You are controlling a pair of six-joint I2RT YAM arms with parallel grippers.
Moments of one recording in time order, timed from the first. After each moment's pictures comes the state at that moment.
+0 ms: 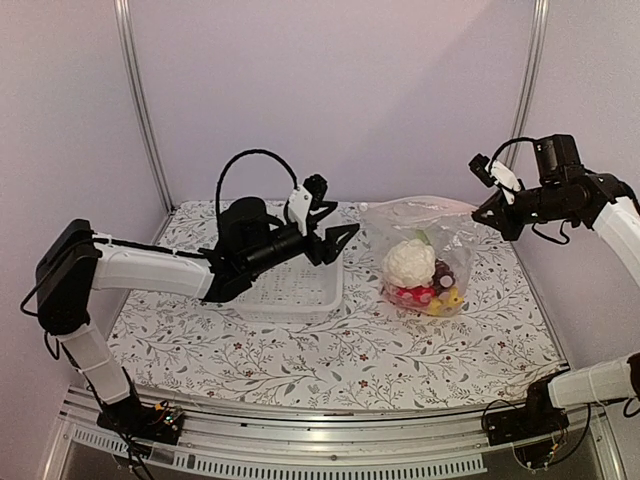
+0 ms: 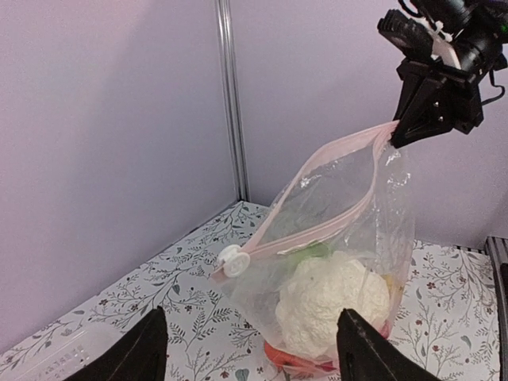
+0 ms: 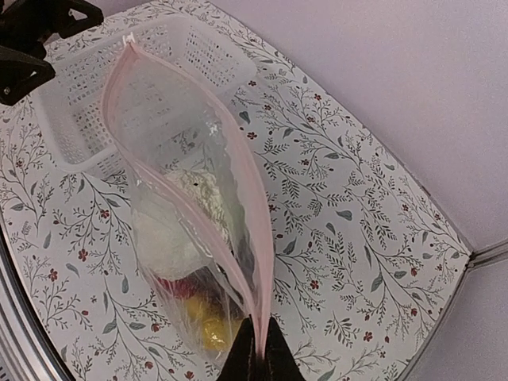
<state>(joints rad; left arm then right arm) -0.90 1.69 1.01 0.71 0.05 0.09 0.22 1.18 1.33 -0.87 -0.38 -0.55</state>
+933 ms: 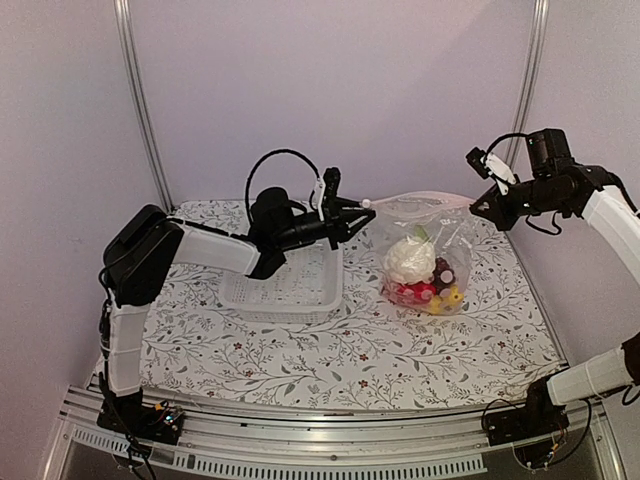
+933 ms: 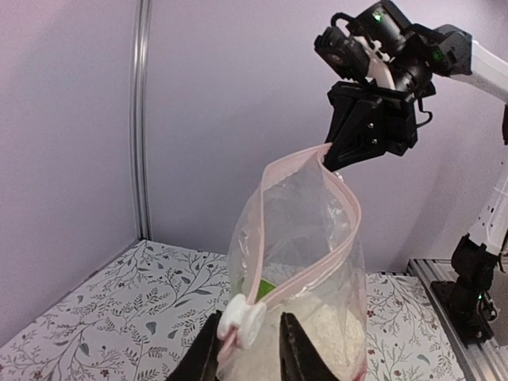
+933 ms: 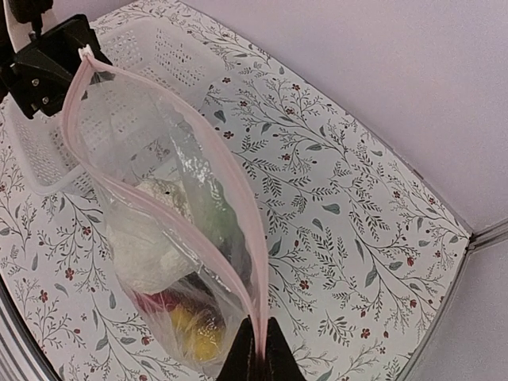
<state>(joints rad) -0.73 2.15 1.37 1.00 0.59 -0.18 0.19 1.27 1.37 -0.83 -0.34 -0.48</state>
